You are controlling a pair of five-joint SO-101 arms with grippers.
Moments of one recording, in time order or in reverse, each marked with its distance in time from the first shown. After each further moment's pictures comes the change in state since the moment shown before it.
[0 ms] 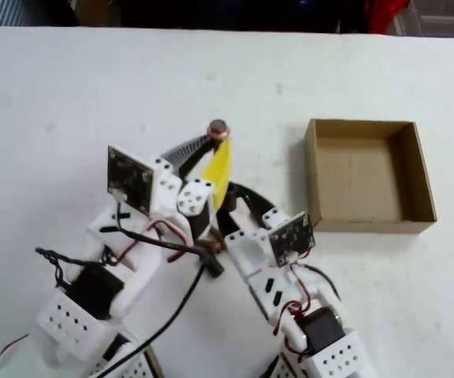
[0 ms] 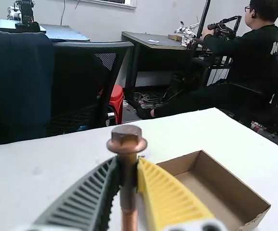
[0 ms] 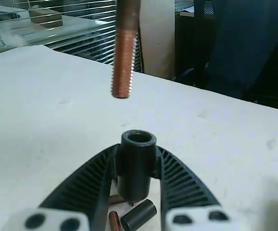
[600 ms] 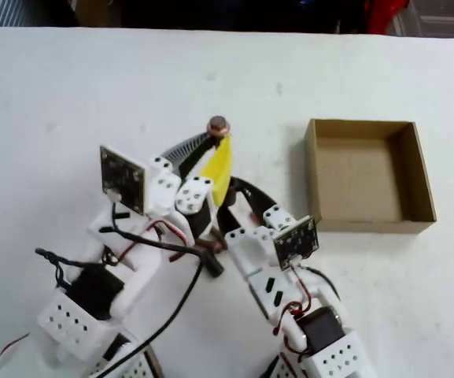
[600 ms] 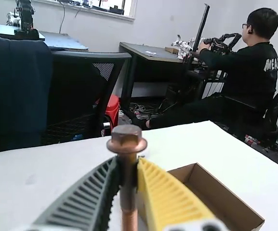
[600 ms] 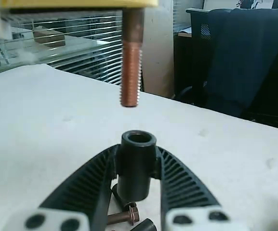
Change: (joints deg) left arm 0.1 0.0 0.0 -3.2 1.4; right arm -0.1 0.0 0.0 -4.3 0.0
